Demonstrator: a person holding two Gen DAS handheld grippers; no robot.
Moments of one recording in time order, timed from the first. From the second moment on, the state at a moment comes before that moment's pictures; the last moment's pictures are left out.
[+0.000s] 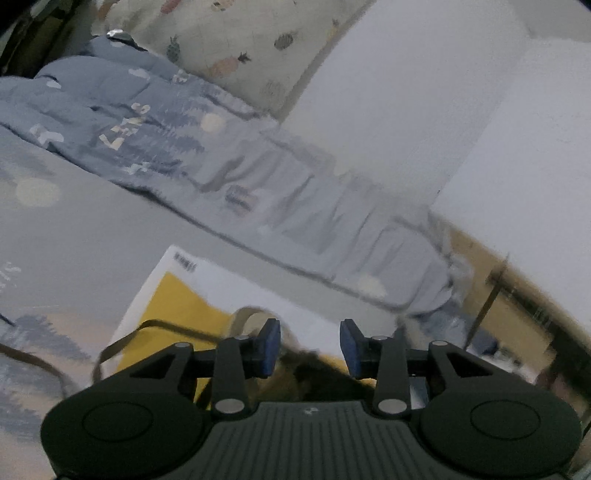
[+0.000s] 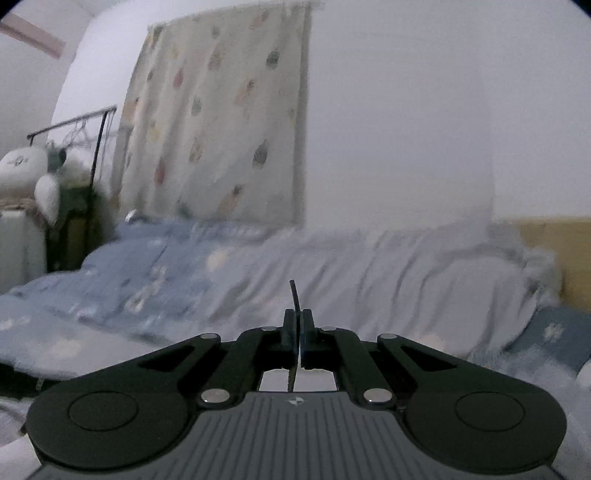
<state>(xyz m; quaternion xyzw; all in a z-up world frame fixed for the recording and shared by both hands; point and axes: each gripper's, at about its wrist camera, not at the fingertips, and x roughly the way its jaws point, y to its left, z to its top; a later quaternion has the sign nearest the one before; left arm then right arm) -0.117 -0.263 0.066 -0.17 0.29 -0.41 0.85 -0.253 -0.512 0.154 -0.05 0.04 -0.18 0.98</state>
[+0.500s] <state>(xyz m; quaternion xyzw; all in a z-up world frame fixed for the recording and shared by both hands) -0.112 -0.264 0.047 -0.11 0.33 -0.42 0.84 -0.207 -0.416 0.112 -0.24 0.17 0.02 0.96</state>
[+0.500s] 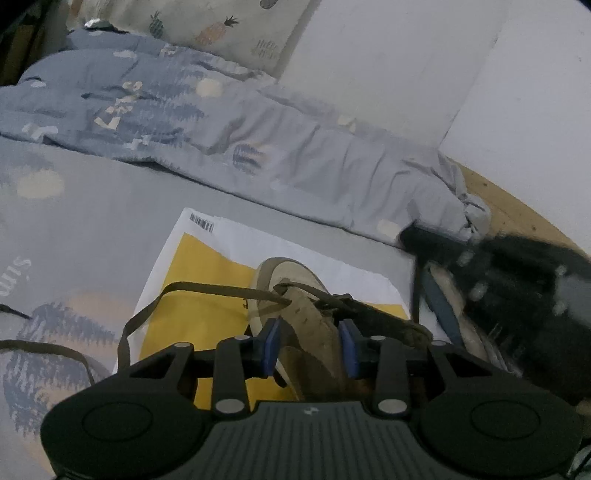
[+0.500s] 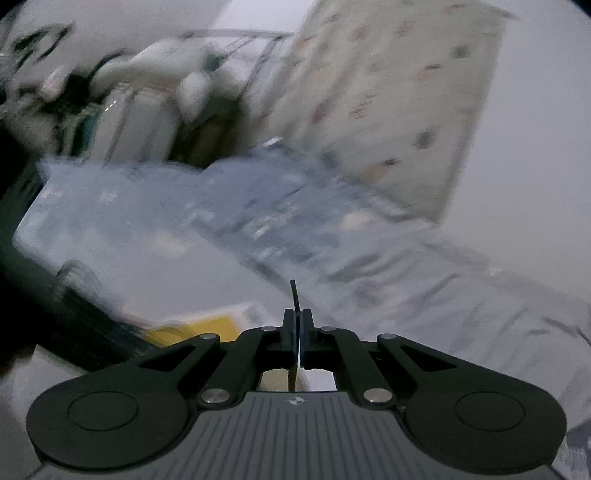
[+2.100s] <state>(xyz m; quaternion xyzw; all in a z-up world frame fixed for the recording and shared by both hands) -0.102 -0.251 0.039 -0.18 0.36 -0.43 0.81 -0.153 -0.395 0.037 -0.43 0.33 0.15 0.83</state>
